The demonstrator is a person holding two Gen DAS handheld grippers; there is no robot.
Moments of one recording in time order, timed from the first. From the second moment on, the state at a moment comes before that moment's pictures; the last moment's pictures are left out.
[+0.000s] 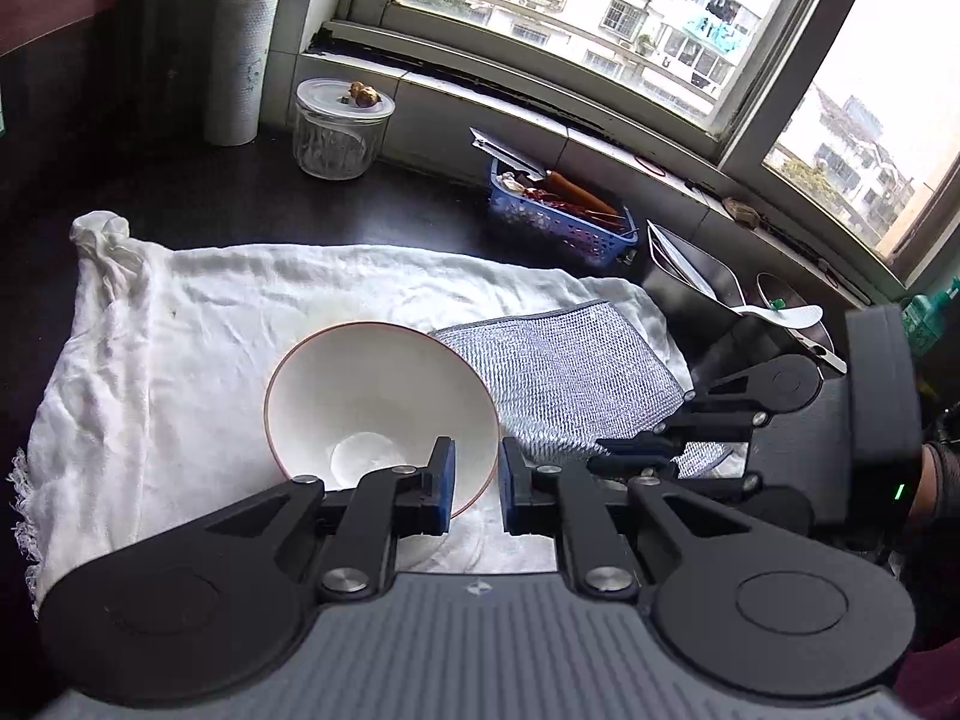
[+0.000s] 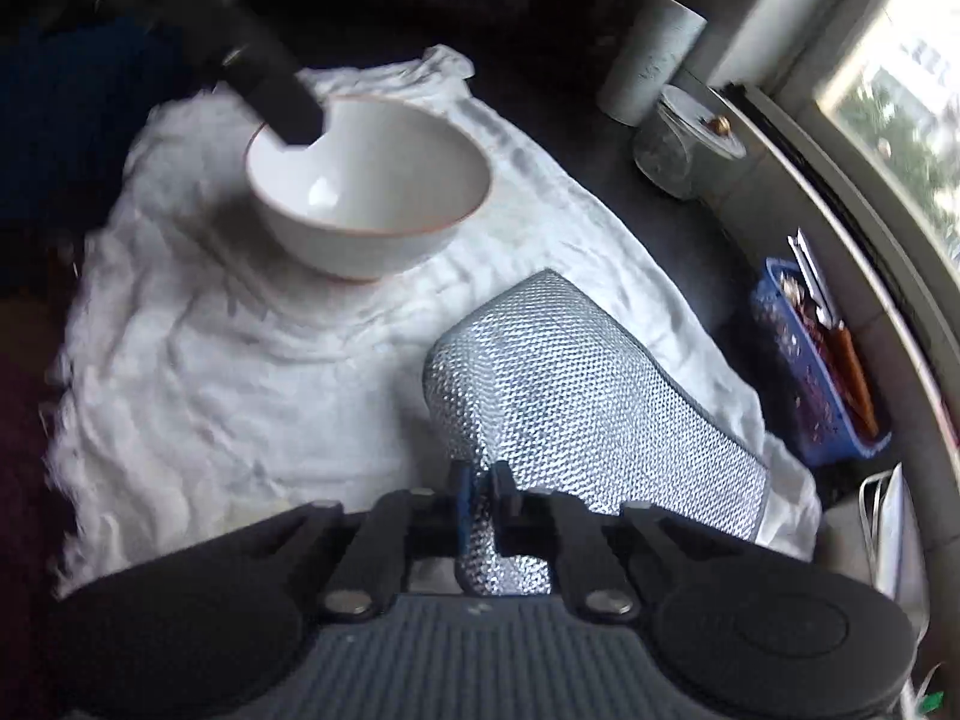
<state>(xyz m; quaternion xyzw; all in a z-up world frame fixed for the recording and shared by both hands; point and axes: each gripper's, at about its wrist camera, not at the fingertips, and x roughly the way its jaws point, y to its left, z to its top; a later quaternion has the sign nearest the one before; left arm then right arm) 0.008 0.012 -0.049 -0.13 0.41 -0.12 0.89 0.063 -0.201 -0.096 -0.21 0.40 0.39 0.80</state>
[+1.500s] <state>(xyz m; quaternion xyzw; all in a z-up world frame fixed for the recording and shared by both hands) -0.010 -0.019 -0.014 -0.05 0.43 0.00 0.90 0.017 -0.209 -0.026 -0.05 0.47 0.17 0.86</state>
